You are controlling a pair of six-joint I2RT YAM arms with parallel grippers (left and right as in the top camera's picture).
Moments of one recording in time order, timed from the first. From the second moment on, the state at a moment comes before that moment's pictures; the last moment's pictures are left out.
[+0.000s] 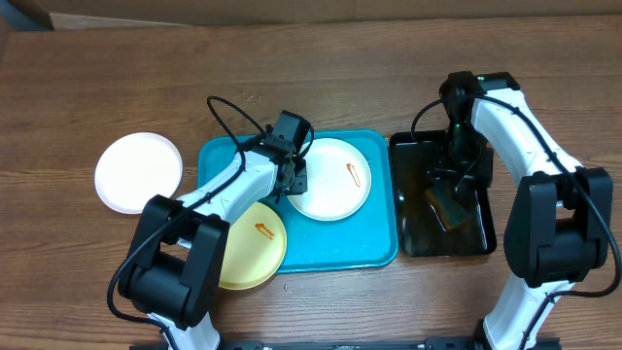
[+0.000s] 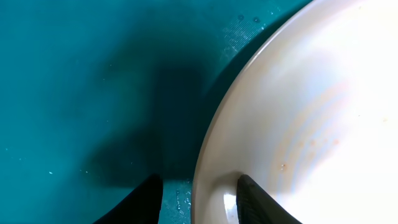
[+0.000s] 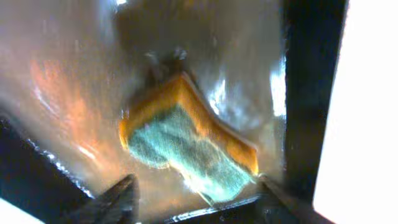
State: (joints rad) left arm -0.42 1.87 1.14 -0.60 -0.09 -0.47; right arm 0.12 1.99 1.53 -1.36 0.05 0.35
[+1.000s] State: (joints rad) left arm -0.42 1.87 1.14 -0.60 -0.09 -0.47; right arm 0.07 1.99 1.49 -1.36 -0.15 0.30
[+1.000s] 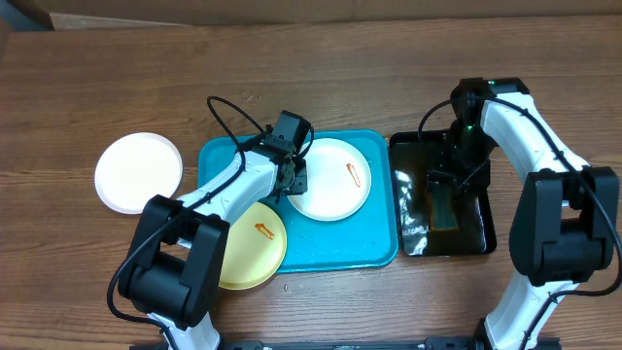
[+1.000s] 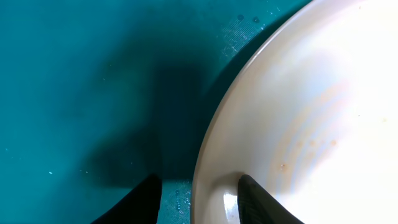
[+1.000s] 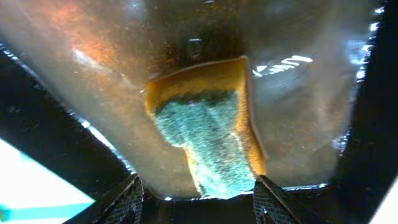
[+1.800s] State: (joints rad) left arm -0.42 1.87 1.14 -0.60 -0.09 -0.47; right arm 0.14 1.99 1.35 -1.18 -0.08 0.31
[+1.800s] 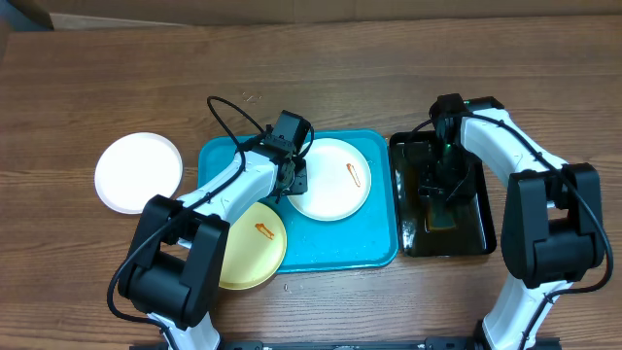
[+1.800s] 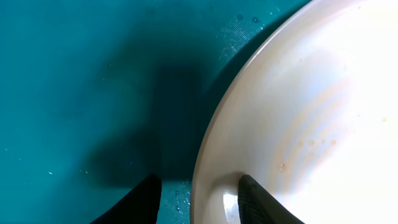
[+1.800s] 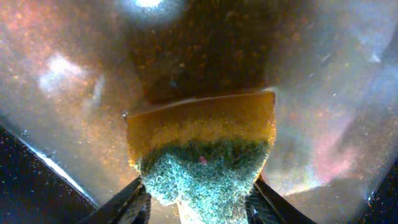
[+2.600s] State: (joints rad) left arm -0.29 1.87 1.14 -0.63 0.08 -0.46; right arm 0.14 1.99 1.35 -1.17 -0.08 0.30
